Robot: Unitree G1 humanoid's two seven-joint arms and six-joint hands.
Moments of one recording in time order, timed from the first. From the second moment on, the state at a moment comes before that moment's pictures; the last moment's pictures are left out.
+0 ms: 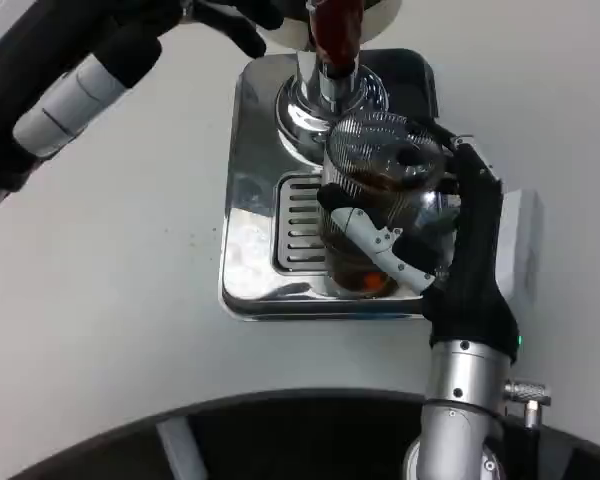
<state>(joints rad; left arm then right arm) -0.71 0.58 0.24 0.27 -0.34 -0.55 -0.78 -0.36 0.10 0.27 0.01 -0.53 0.02 -0.67</state>
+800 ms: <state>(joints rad) -0.44 0.62 0.32 0.12 -0.34 -0.54 -0.73 -0.12 0.05 0.28 -0.29 -0.61 0.03 -0.51</state>
